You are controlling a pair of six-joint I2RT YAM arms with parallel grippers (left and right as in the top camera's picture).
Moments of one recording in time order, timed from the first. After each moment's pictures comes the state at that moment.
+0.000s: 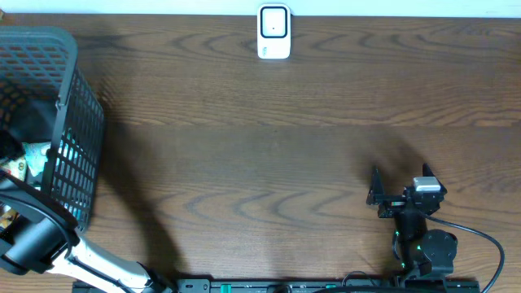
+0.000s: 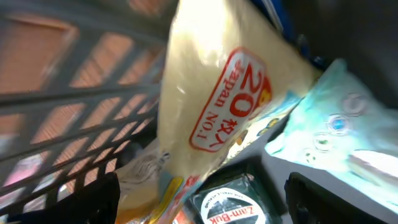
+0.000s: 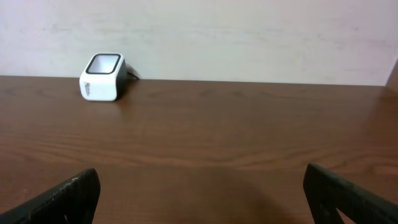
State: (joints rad) left arm 0.82 2.01 1.74 -1.07 -0.29 0.07; right arm 0.01 0.01 0.01 -0.07 -0.03 0.00
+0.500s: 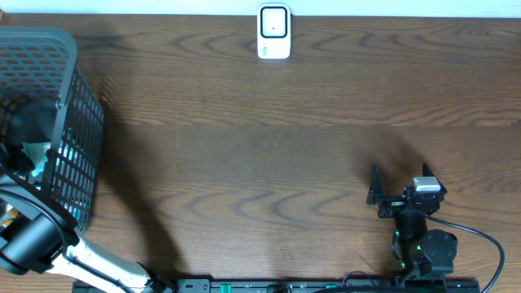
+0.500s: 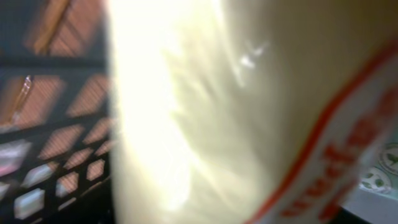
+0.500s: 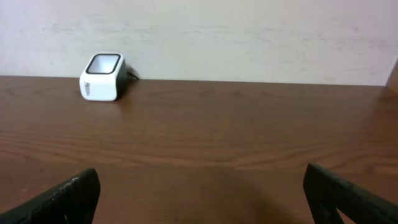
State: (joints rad) left arm 0.82 2.01 1.58 -0.94 -0.35 0.07; right arm 0.01 0.01 0.01 -0.07 -0.03 0.00
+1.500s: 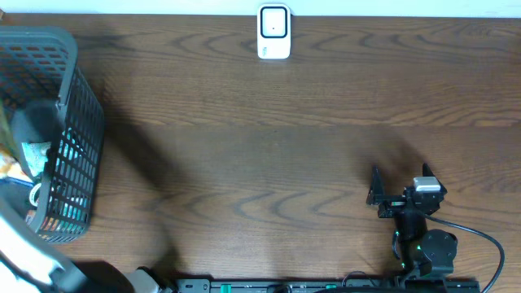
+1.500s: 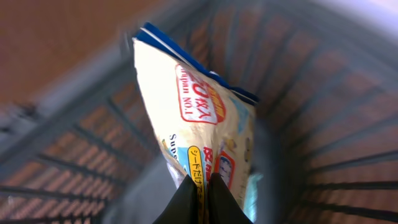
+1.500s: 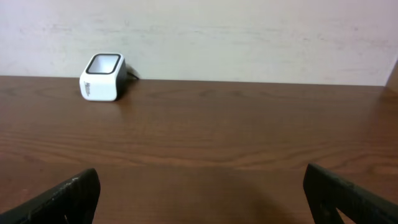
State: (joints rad) left arm 0.82 1.48 1.60 -0.82 0.08 0.03; right arm 0.01 0.01 0.01 -0.07 -0.03 0.00
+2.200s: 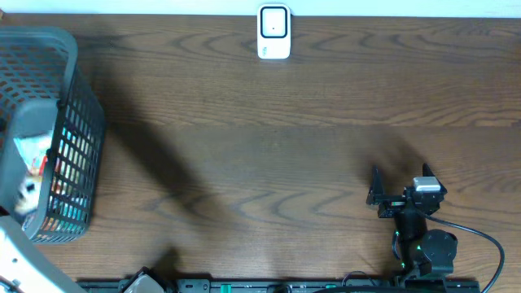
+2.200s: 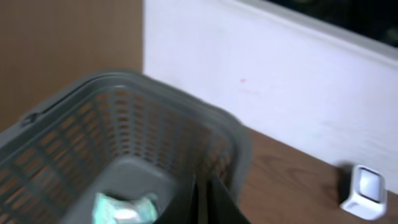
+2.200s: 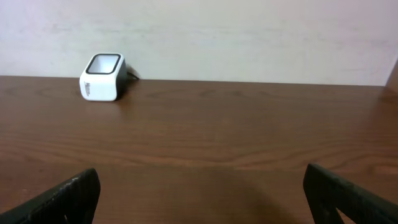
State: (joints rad) left arm 0.82 1.20 1.60 -0.80 0.52 -0.03; right arm 0.01 0.01 0.01 -0.07 -0.03 0.00
